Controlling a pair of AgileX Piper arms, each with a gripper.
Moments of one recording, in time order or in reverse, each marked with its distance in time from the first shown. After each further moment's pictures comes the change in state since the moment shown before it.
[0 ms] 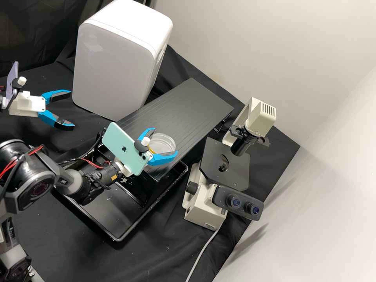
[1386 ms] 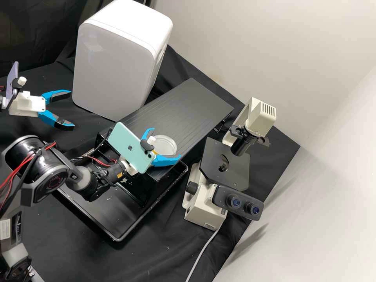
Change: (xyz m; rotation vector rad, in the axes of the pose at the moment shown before) left arm 0.000 0.000 0.000 0.000 0.000 0.000; right arm 0.023 -0.014 0.009 0.000 -0.033 -0.043
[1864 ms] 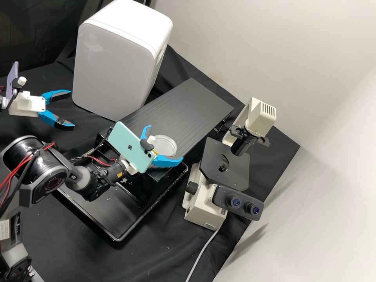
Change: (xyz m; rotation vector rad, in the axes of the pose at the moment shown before) left arm 0.000 0.000 0.000 0.000 0.000 0.000; right arm -0.001 0.002 -0.002 0.000 0.008 0.007
